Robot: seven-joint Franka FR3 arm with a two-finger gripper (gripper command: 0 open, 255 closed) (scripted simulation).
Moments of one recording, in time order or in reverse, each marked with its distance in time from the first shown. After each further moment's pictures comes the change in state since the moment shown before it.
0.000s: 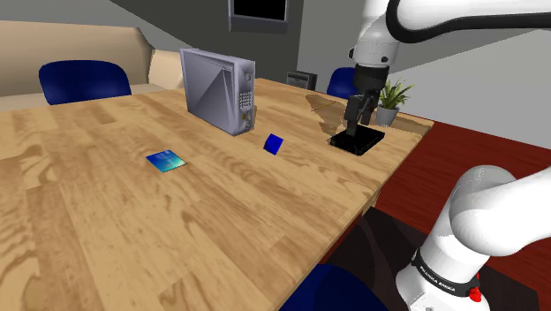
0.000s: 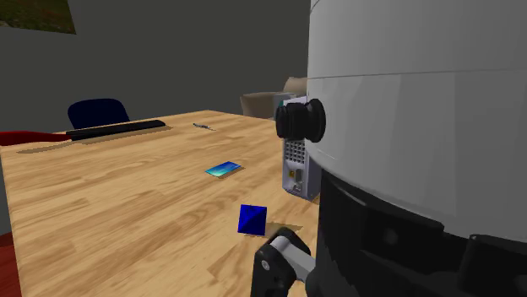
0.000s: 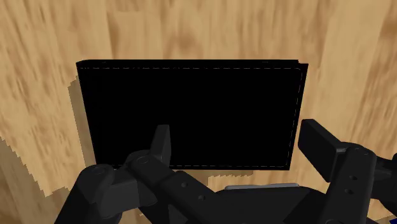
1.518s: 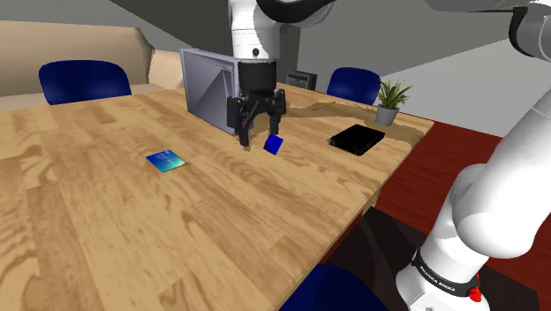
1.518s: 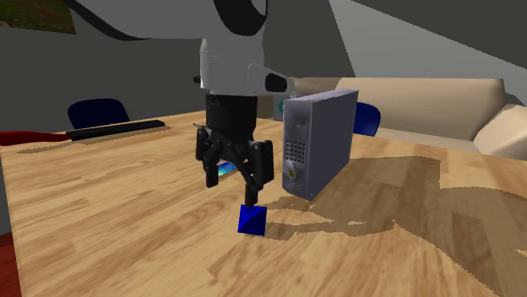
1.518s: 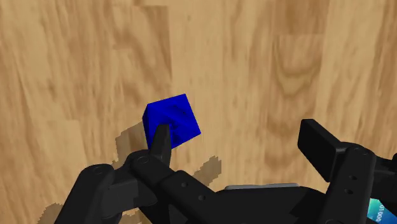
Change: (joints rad) arm 0.097 0.641 0.349 0.552 0.123 0.035 0.455
